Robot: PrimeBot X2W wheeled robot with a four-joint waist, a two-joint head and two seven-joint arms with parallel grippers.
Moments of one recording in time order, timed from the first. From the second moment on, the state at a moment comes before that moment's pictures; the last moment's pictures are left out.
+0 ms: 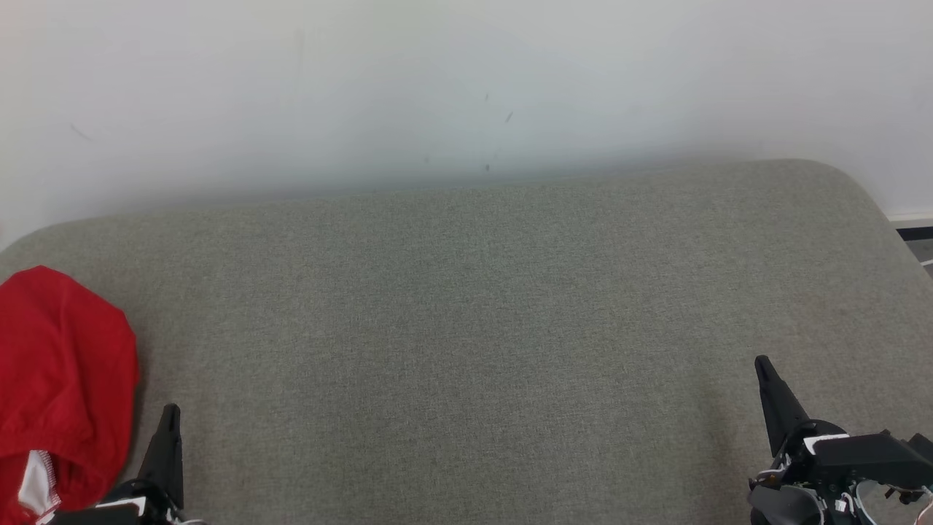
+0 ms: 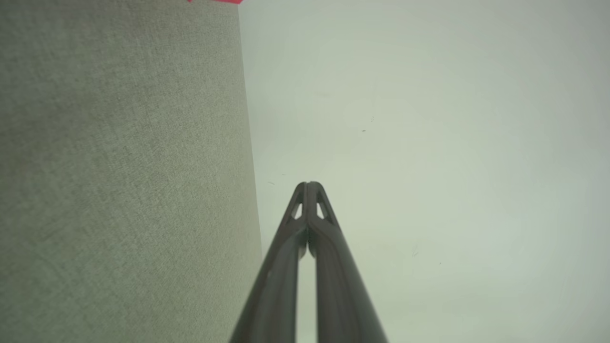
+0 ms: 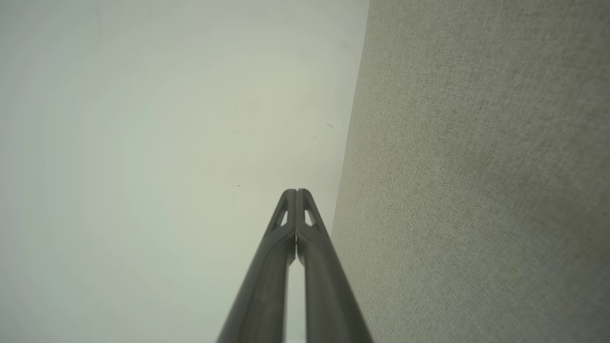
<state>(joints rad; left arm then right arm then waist) -0.09 0.04 0.09 0.30 -1.59 -0.12 0.11 -0.09 -0.05 -0.13 0.29 1.60 0.12 0.11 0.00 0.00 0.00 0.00</state>
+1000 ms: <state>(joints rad) -0.05 0.02 0.08 0.34 -1.59 -0.12 0.10 -0.05 -0.03 -0.11 0.34 1.59 0.12 0.10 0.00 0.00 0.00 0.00</state>
